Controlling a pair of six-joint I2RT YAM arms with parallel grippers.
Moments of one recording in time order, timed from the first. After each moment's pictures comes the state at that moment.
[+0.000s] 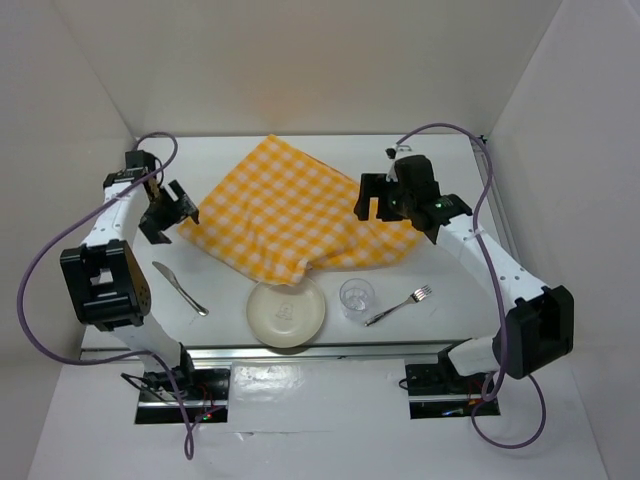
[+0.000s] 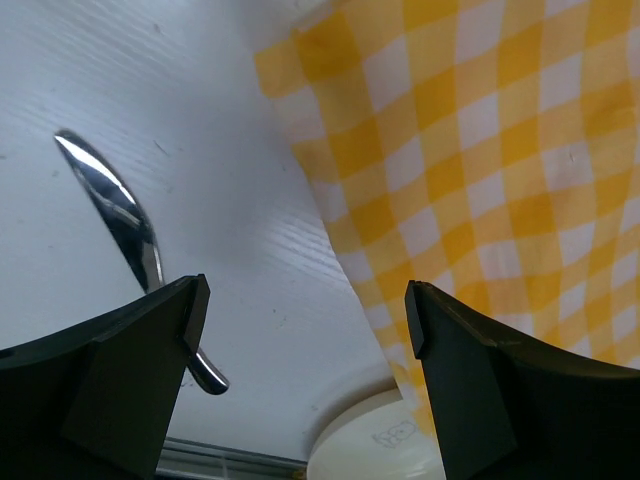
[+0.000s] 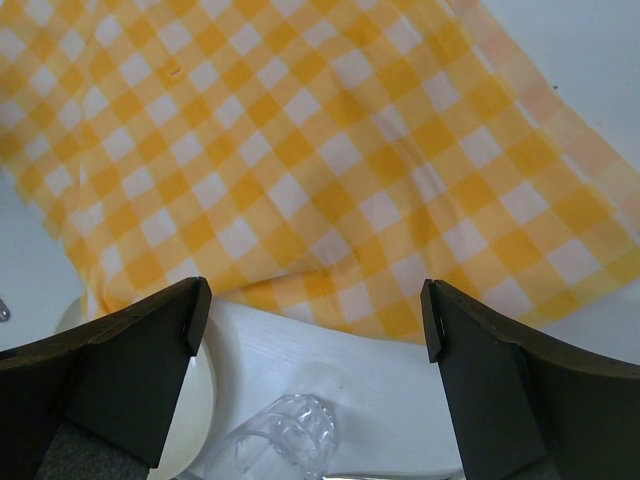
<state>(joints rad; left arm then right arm) 0.21 1.68 1.40 -0.90 0.01 -0.48 0.39 1.37 1.18 -0.45 -0.03 0.32</state>
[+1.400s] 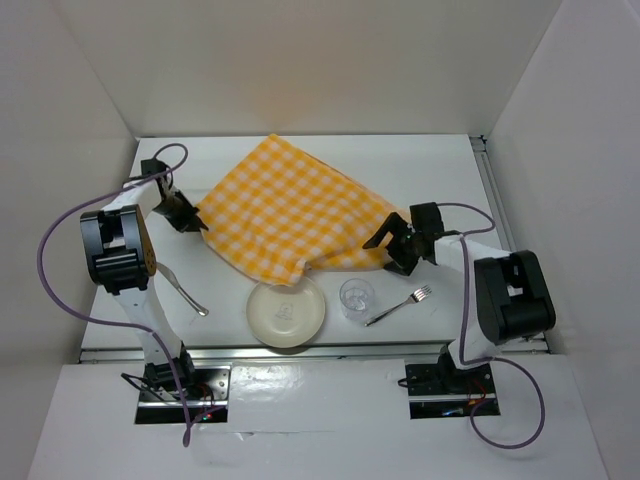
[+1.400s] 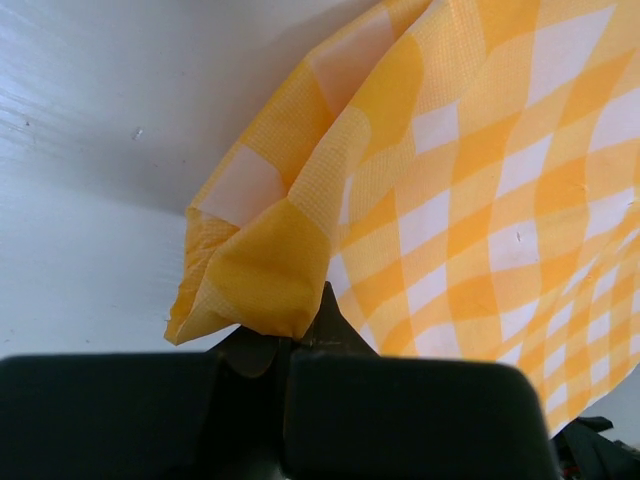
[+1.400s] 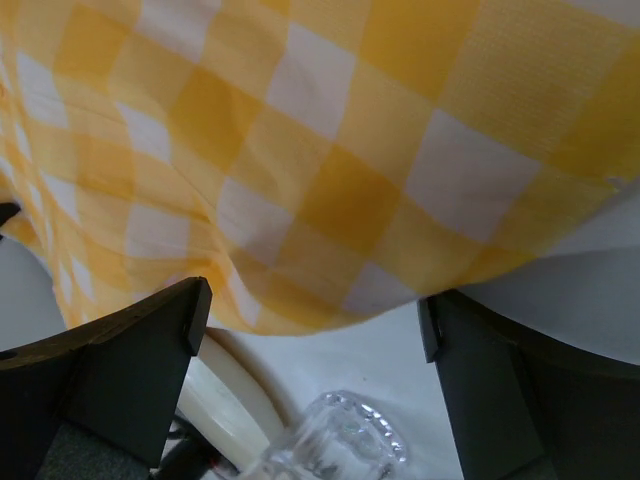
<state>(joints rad) 0.24 2.01 1.45 -0.69 0.30 -0.55 0.18 1.51 0.74 -0.16 -0.30 0.86</state>
